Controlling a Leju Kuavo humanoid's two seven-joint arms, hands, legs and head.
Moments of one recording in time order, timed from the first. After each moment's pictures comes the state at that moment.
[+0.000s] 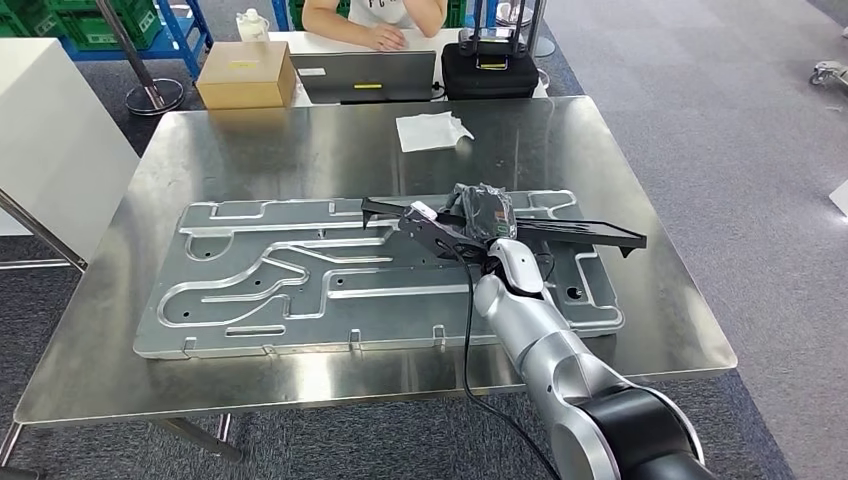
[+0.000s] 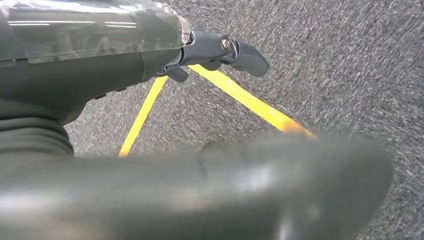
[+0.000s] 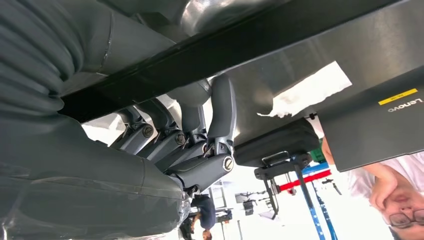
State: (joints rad) left arm -0.05 -0.04 0.03 -0.17 0.73 0.43 -0.29; right arm -0.83 0.20 0.06 -0.44 1.18 -0.36 -0.19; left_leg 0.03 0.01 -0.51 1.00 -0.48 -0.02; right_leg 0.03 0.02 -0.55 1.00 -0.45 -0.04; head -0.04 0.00
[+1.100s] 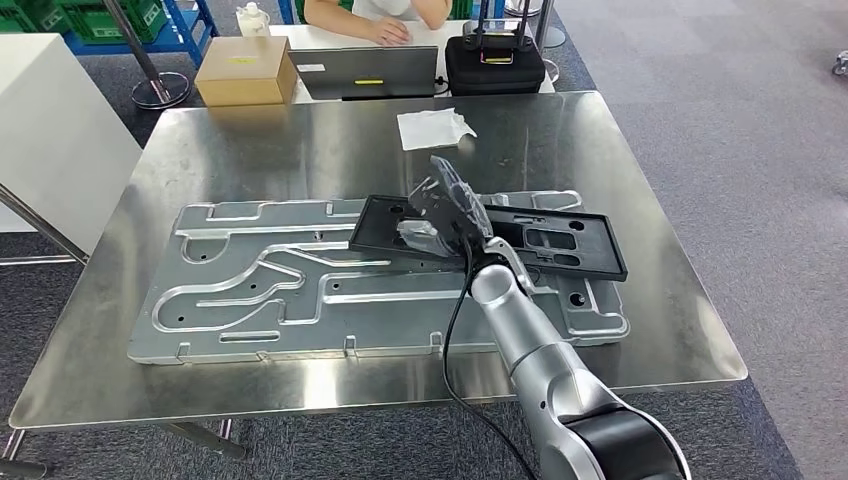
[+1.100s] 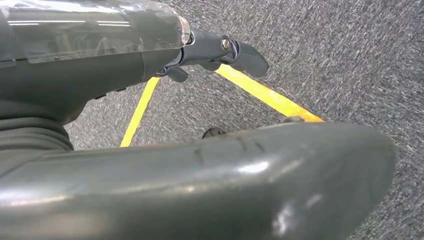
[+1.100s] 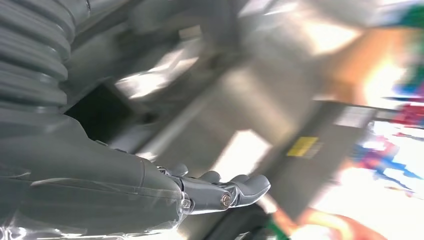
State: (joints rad) left arm -0.04 -0.04 0.05 -0.17 0.70 0.34 -0.30; right arm -0.76 0.24 0.04 -0.71 0.63 -0.07 -0.36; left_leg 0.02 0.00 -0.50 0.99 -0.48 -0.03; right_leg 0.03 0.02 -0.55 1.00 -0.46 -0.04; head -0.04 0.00
